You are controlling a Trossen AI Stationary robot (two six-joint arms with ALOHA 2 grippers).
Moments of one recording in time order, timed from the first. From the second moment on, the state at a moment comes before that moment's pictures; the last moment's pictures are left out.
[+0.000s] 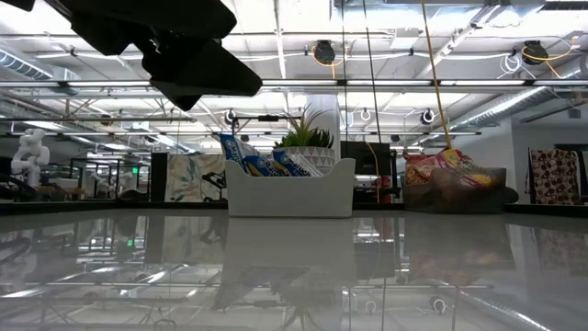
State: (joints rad) left arm -0.56 1.74 0.91 0.29 -0.21 -0.36; right arm 0.91 1.76 1.24 -1.31 0.03 1.68
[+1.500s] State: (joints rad) left arm -0.53 1.74 0.91 0.30 -0.21 -0.34; right arm 0.82 1.75 1.05 -1.03 -0.04 1.65
